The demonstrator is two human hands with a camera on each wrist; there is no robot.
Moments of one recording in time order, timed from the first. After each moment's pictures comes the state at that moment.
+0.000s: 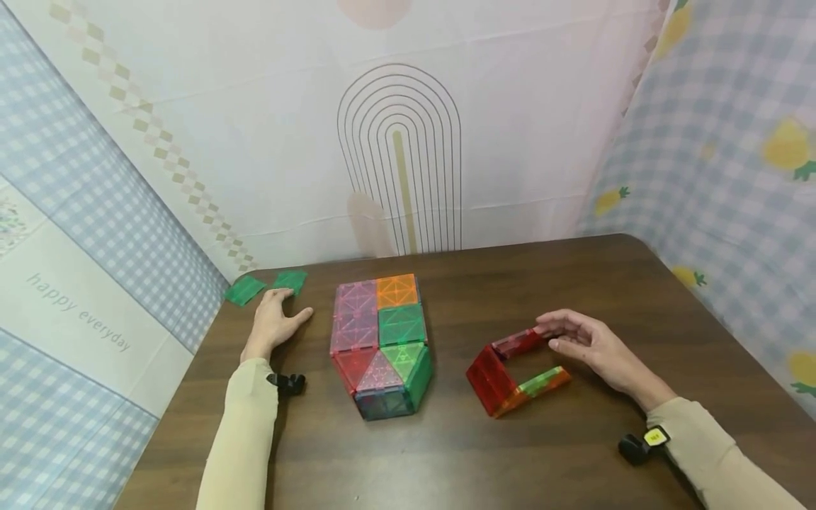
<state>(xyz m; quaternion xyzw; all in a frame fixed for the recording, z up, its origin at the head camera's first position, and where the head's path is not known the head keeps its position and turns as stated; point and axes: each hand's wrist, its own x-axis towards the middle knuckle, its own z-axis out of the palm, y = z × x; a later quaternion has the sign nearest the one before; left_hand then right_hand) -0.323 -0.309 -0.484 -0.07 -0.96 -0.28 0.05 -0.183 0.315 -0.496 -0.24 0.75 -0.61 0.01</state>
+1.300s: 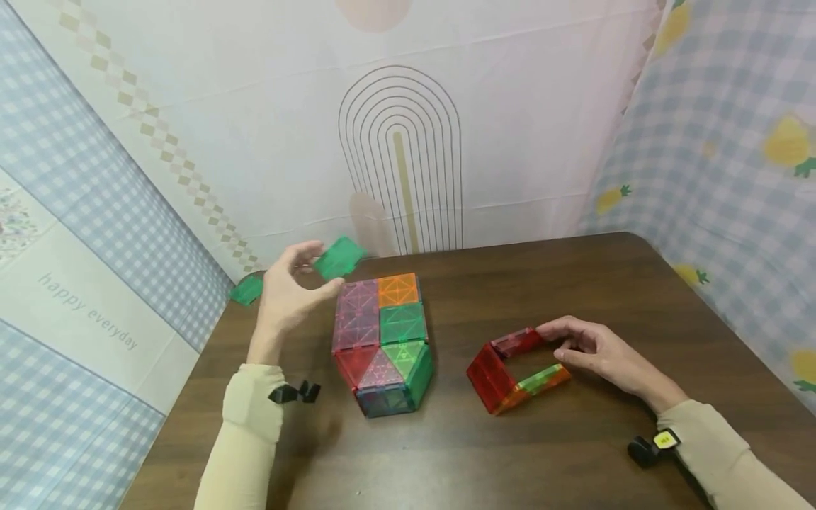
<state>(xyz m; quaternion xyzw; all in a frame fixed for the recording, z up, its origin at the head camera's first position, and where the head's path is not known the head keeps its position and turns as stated) -0.260 -0.216 -0.367 -0.18 -0.83 -0.49 0.19 -0.176 0.328 -0.496 -0.26 0.79 -0.56 0.04</state>
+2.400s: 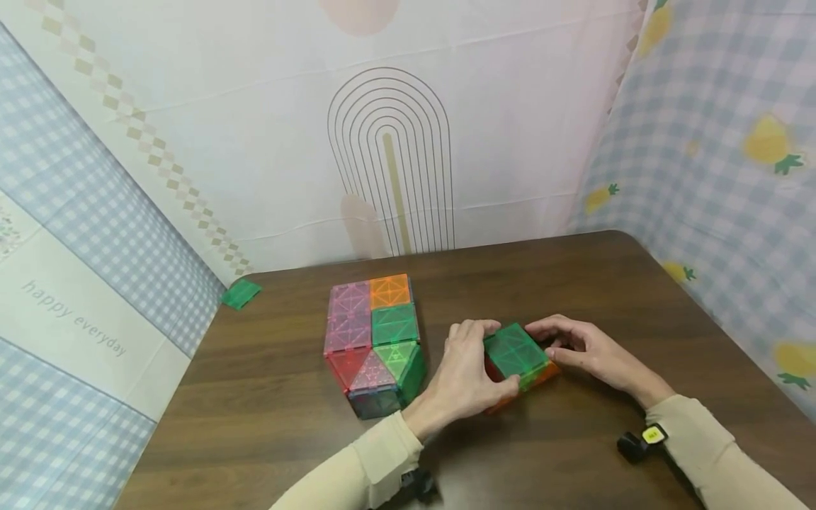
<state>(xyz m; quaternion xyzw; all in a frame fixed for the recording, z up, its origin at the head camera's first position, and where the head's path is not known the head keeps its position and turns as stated) -0.152 0.024 -0.435 -0.29 -0.89 -0.34 0.03 -0.174 0.327 -0.493 -0.28 0.78 -0.56 0.06</state>
